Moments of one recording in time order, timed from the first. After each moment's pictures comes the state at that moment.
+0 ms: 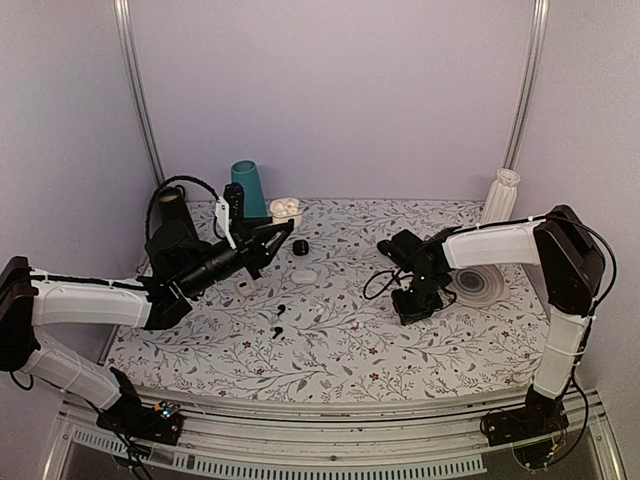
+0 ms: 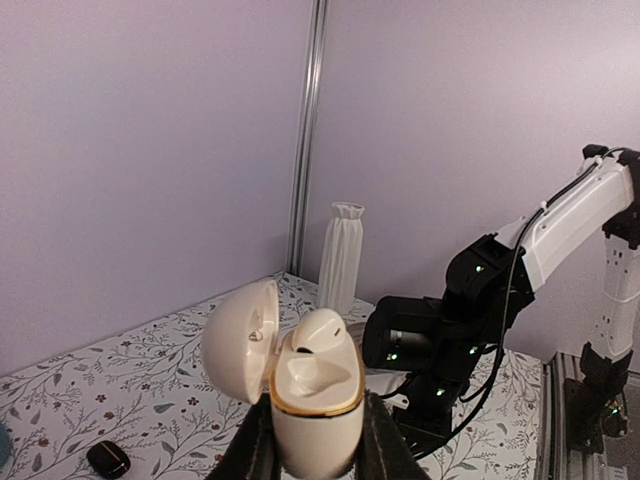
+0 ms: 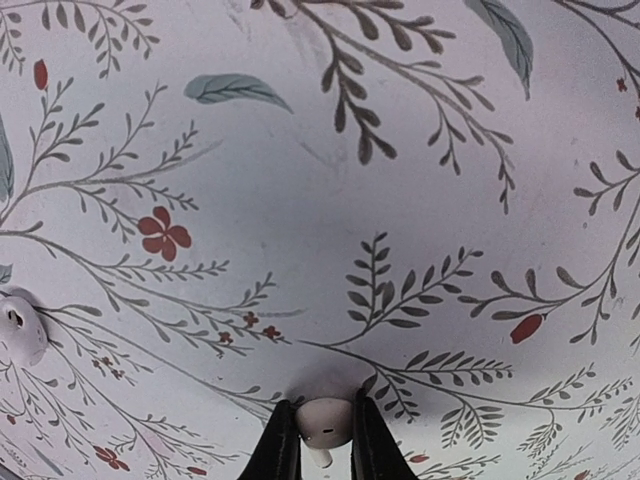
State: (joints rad) left arm -0.77 1.33 0.62 0.90 0.18 -0.15; right arm 0.69 1.90 1.22 -0.75 0.02 0.44
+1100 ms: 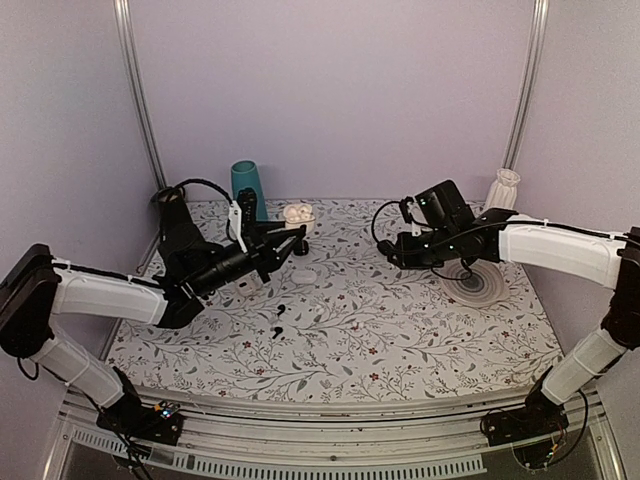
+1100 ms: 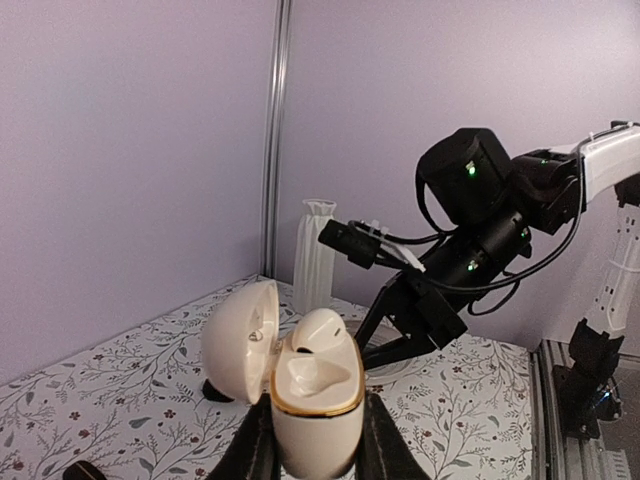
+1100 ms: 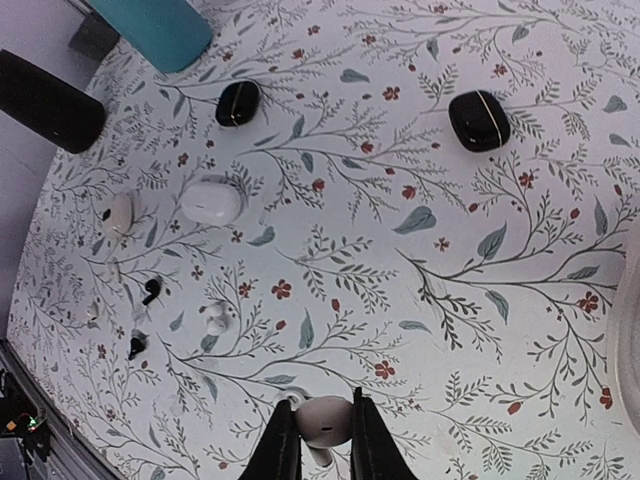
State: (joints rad) left arm -0.77 1.45 0.63 1.01 0.26 -0.14; right arm 0.70 1.55 1.16 -0.43 0.02 0.50
